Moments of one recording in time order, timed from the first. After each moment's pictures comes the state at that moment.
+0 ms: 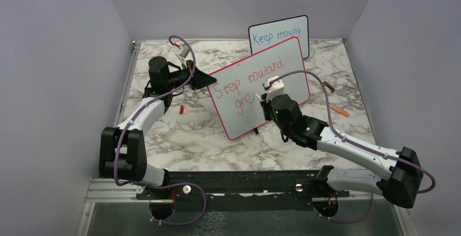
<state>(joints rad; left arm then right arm) -0.11 1.44 0.89 0.45 1.02 -0.55 0.92 1.11 0.80 -0.10 0.53 0.13</state>
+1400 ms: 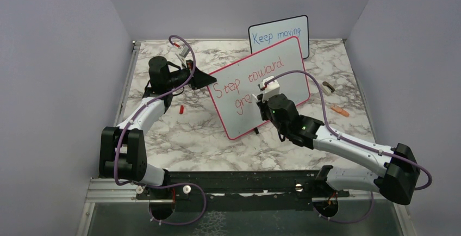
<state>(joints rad) -0.11 1.44 0.89 0.45 1.03 -0.55 0.91 1.16 0.80 -0.05 0.50 0.10</state>
